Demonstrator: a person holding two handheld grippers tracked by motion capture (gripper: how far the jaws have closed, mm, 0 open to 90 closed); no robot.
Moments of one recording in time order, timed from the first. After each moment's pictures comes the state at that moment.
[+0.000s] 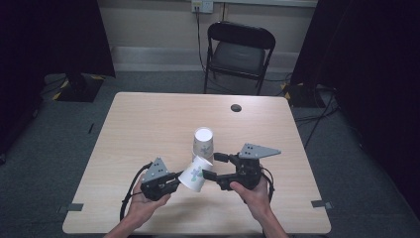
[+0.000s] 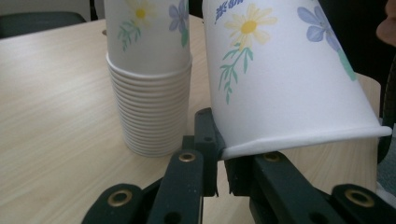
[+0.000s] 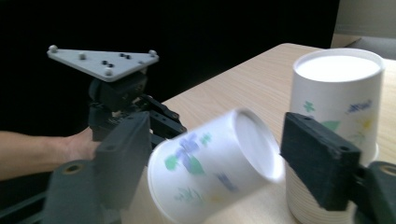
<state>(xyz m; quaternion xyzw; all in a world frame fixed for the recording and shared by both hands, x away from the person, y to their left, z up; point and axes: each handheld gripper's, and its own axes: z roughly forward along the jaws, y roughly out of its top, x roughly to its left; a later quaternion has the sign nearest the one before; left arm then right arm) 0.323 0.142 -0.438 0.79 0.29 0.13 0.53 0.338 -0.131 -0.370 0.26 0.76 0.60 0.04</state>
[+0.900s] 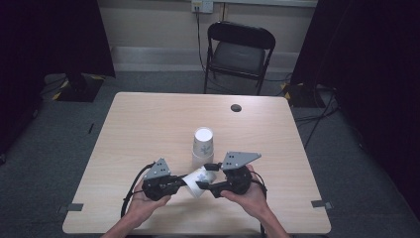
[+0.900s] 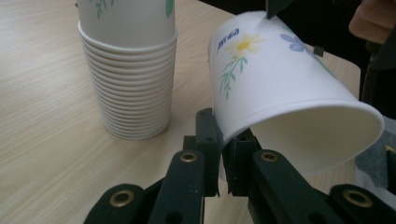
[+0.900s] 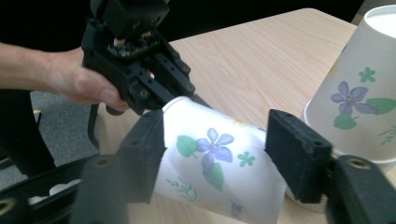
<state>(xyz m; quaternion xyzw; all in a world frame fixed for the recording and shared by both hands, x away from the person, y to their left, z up) 0.329 0.147 -0.440 0.80 0.29 0.08 0.53 0.337 -0.111 -0.385 0.17 0.84 0.51 0.07</state>
